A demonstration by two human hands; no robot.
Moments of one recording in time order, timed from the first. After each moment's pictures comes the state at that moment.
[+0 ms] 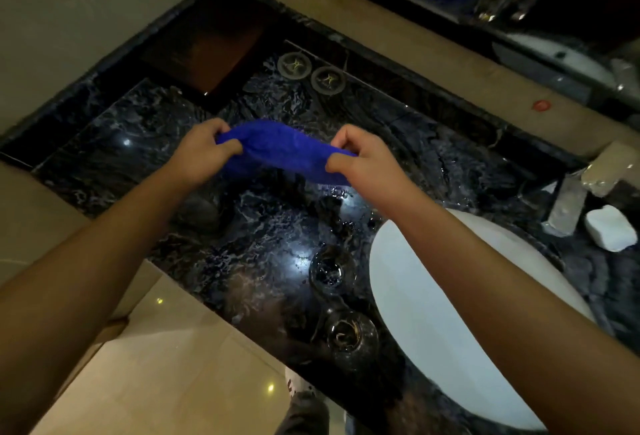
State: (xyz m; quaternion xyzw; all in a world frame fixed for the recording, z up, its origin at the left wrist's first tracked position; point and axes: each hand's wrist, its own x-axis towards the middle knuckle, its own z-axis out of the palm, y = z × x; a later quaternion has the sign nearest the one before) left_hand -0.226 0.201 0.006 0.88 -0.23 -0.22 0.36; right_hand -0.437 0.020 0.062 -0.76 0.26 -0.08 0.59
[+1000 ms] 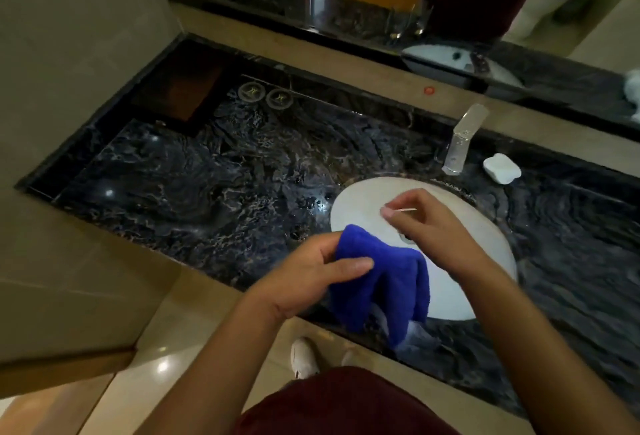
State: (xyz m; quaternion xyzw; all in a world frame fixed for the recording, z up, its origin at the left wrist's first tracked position) left_hand -0.552 0.248 0.132 0.46 -0.29 -0.61 0.58; right_hand -0.696 0.075 0.152 -0.71 0.42 -0.11 0.55
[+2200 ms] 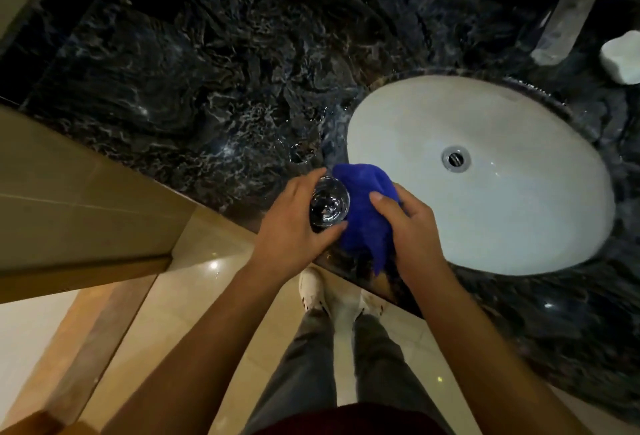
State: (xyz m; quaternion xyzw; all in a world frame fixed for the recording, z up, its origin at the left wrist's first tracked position) left_hand -0.556 0.262 -0.028 0.84 -0.41 -0.23 0.26; right_hand -0.701 0.135 -0.023 -0.52 0.45 -0.16 0.71
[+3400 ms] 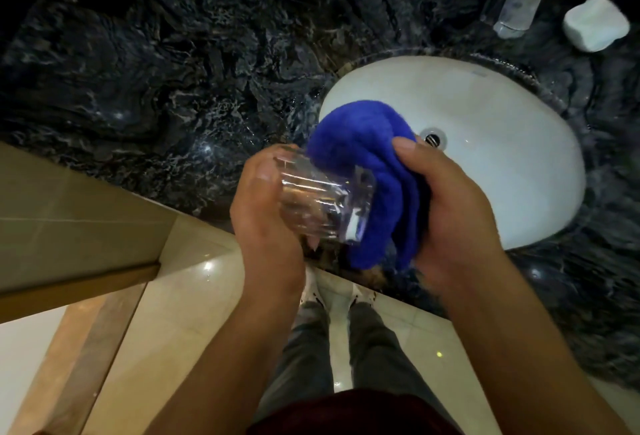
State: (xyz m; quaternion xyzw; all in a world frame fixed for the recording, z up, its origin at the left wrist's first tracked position) left_hand -0.612 0.223 0.066 0.64 -0.07 -0.27 0.72; right_hand -0.713 0.117 0.091 -0.41 0.32 -0.20 0.83
